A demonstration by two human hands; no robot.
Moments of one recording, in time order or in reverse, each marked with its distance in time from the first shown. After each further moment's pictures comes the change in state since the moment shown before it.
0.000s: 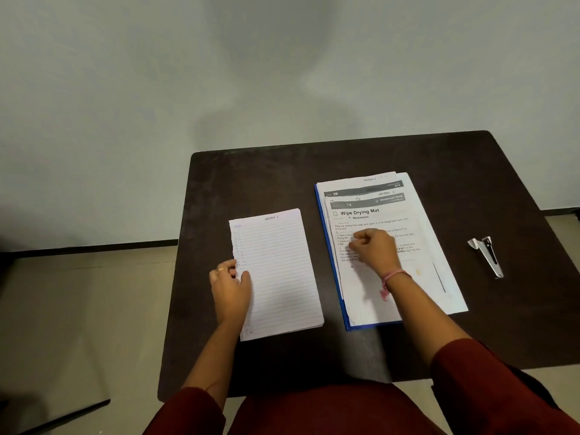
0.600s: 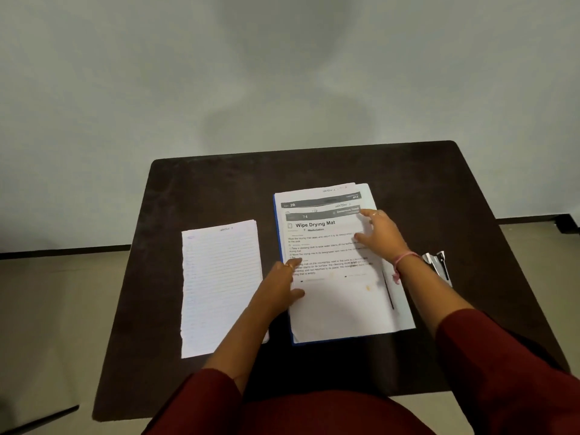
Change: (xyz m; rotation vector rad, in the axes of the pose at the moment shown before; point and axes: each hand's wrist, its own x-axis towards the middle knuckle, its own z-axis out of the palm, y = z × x) left_hand -0.049 0.092 0.131 0.453 -0.678 0.391; right_hand 0.073 0.043 -0.116 -0.317 -0.121 -0.256
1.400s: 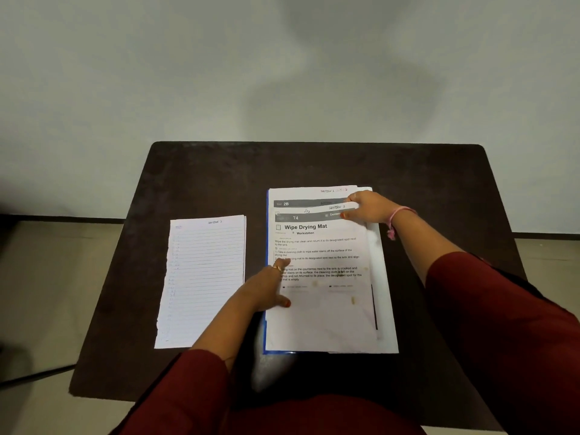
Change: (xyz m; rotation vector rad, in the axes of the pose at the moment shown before) left_hand 0.036 0.003 0.013 0.022 -0.160 -0.125; right_hand 0.111 0.013 -0.029 -0.040 -0.438 -0.117
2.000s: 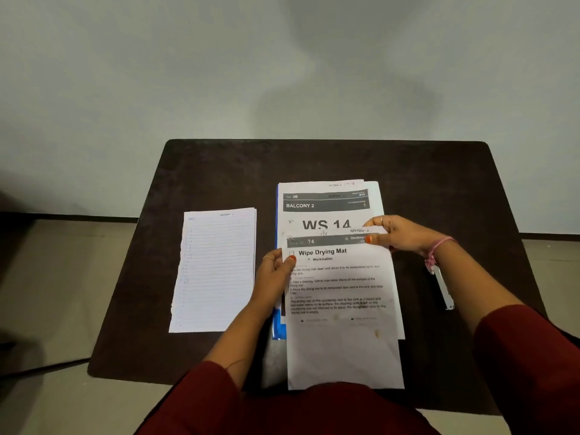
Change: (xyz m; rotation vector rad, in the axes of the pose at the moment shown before) left_hand -0.036 0.018 0.023 -1.101 0.439 -0.083; right_hand -0.086 0.021 0.021 0.464 -0.171 -0.019
